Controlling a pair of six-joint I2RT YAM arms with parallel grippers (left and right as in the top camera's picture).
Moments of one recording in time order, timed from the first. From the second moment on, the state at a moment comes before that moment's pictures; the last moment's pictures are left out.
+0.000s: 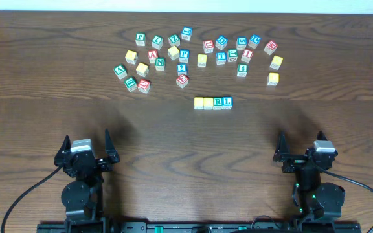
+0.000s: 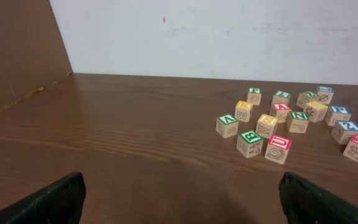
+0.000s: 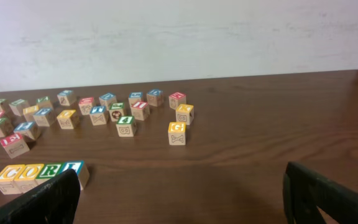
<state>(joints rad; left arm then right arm) 0.09 0.01 0.03 -0.13 -0.08 0.01 -0.02 0.01 0.01 -0.07 -0.03 0.06</state>
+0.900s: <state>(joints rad) 0.09 0.01 0.03 -0.13 -0.08 0.01 -0.02 0.01 0.01 -0.07 -0.03 0.06</state>
